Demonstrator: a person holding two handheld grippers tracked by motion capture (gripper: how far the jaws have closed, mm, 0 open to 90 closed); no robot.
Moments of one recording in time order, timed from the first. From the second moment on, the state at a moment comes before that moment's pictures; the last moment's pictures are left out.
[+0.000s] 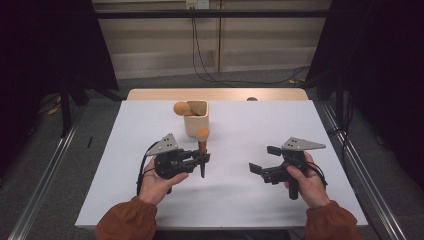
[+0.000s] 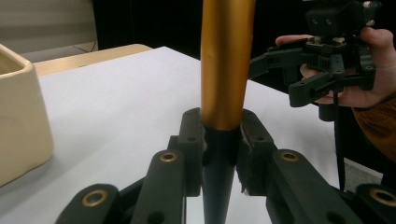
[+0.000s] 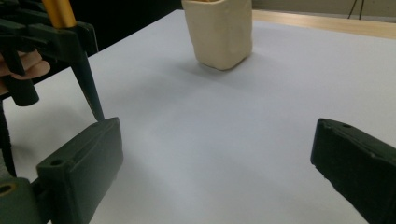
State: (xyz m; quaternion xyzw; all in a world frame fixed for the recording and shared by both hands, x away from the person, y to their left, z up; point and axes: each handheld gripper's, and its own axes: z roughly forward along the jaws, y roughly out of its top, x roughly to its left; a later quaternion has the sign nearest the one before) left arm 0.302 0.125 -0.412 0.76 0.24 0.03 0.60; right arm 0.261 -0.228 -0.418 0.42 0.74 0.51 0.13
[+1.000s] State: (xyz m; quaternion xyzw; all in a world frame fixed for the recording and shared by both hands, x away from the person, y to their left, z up) left arm 0.342 0.147 -0.390 0.75 0.27 0.09 0.60; right arm 0.217 -0.271 -0.443 0.43 0.70 0.53 0.24
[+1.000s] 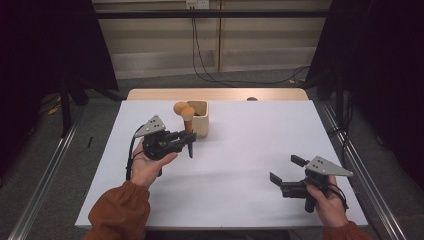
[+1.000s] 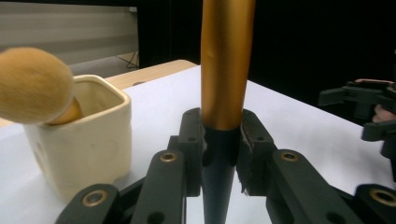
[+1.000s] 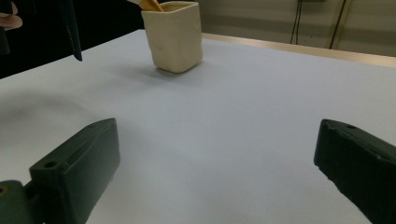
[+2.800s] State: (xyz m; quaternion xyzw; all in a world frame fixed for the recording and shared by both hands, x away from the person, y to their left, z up) left arm 0.428 0.105 -0.353 0.70 0.31 0.19 0.61; right arm 0.204 -0.283 -0.452 0.44 0.67 0.54 0.27
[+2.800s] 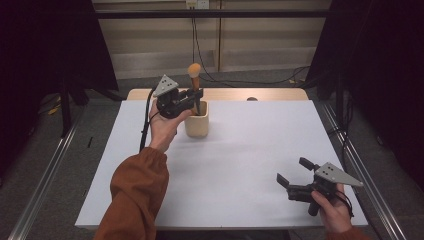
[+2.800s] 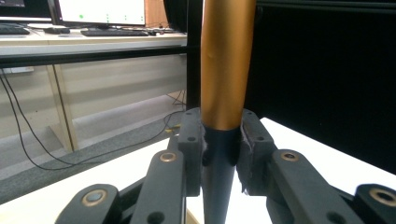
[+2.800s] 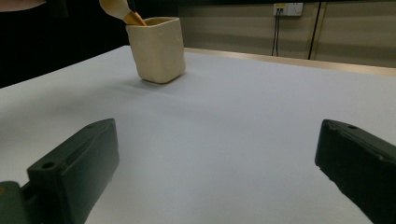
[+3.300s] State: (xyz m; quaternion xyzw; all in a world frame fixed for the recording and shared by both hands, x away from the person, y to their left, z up) left arm 0.442 0.096 -0.372 0.73 0.30 0.21 0.58; right arm 0.204 -0.283 -0.453 0.44 0.67 0.54 0.26
